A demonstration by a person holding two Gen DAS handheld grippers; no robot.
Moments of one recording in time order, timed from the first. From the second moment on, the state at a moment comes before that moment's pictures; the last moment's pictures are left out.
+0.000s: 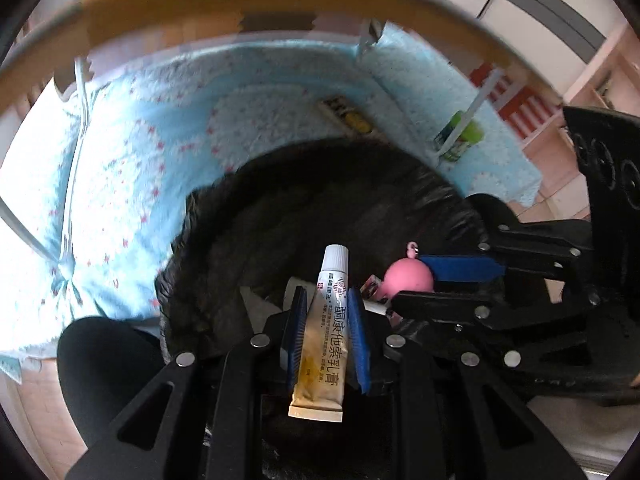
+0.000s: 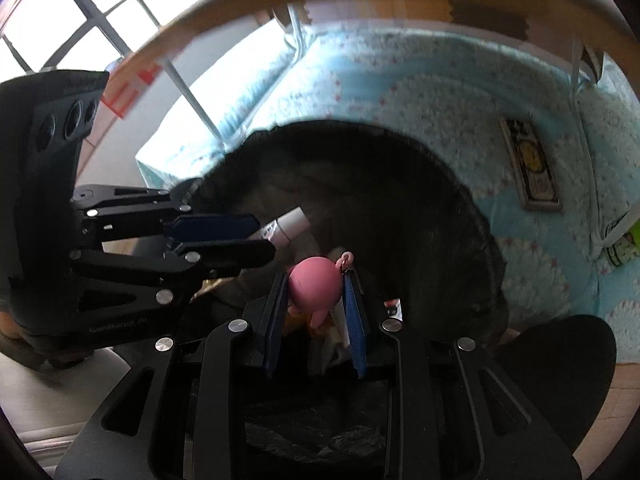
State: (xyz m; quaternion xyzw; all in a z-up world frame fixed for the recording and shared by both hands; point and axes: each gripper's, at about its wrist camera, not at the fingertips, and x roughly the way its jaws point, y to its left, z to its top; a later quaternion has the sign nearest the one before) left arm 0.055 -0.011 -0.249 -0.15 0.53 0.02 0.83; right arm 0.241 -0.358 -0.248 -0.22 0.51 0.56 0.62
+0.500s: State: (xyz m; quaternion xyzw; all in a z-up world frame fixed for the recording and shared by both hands) left arm 0.064 -0.014 -0.260 -0.15 0.56 0.03 0.82; right arm 0.245 -0.355 -0.256 -0.23 0.52 0.55 0.61
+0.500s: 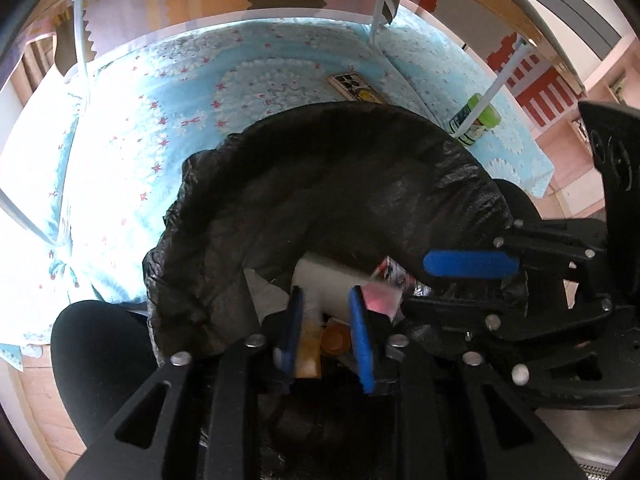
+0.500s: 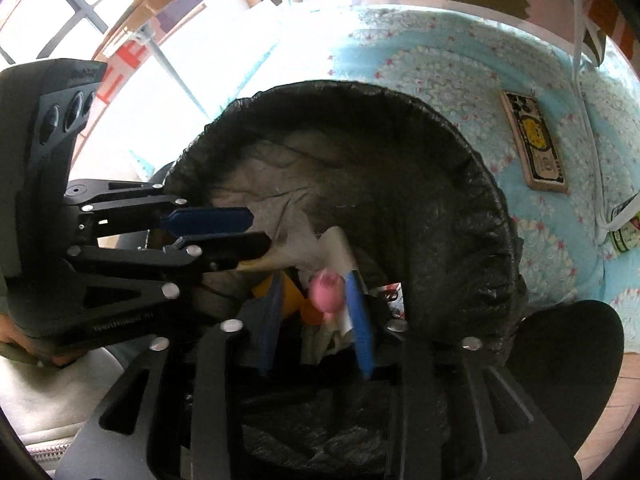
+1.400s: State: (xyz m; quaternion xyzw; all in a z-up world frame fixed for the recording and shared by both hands) left arm 0.014 -0.024 -0.136 -0.14 0.47 0.00 0.87; right arm 0.238 -0.402 -0.137 -0.23 0.46 0.59 0.62
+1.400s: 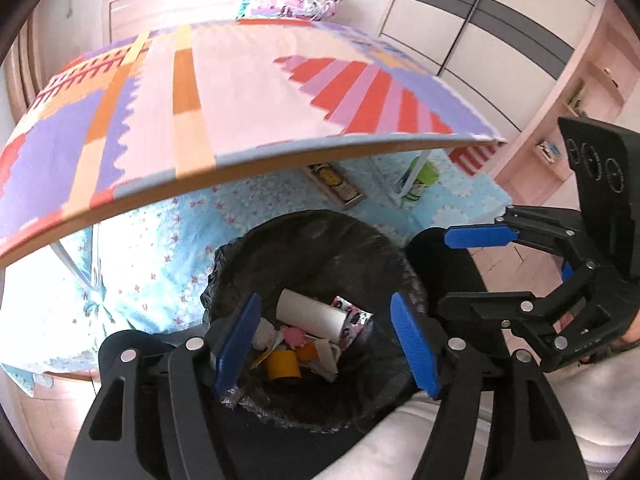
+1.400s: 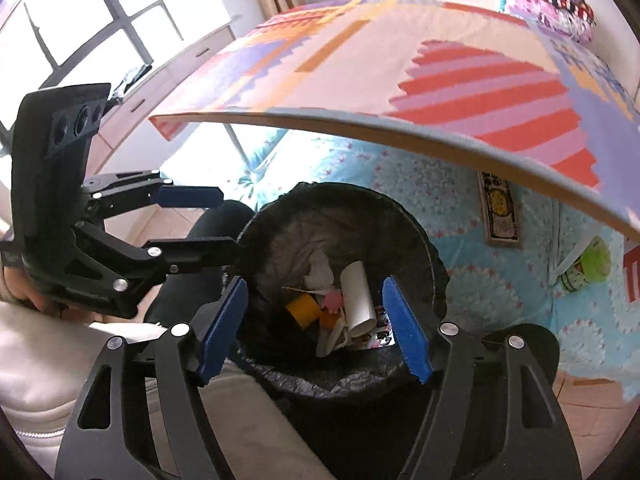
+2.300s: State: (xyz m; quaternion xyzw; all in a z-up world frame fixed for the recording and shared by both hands) left arm -0.015 -0.047 -0.091 -0.11 0.44 -0.04 0.89; right arm 0.222 -0.421 -0.105 -0.24 0.45 0.60 0.61
